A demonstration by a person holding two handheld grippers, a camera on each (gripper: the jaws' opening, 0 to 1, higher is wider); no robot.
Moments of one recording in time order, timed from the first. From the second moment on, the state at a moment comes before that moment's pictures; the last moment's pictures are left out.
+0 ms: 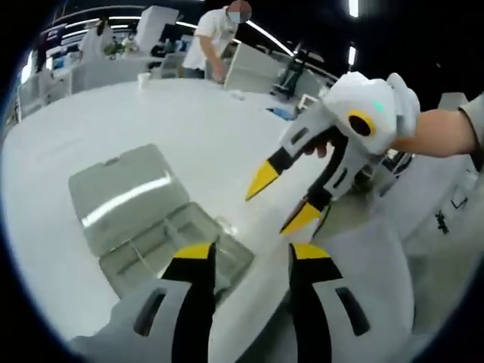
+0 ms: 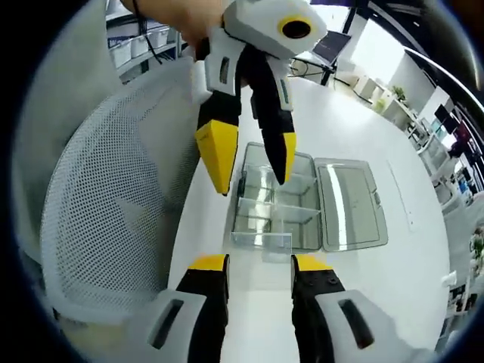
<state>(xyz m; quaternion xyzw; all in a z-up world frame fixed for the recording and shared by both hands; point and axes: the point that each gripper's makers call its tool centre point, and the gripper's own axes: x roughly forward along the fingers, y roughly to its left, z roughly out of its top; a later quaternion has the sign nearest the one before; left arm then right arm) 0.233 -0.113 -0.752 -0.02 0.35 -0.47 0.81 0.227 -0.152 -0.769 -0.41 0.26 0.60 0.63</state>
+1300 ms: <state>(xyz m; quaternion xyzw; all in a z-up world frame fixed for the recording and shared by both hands) 0.238 -0.119 -0.748 -0.23 0.39 -0.41 0.79 0.220 -0.122 -0.740 -0.42 0.20 0.61 0.64</state>
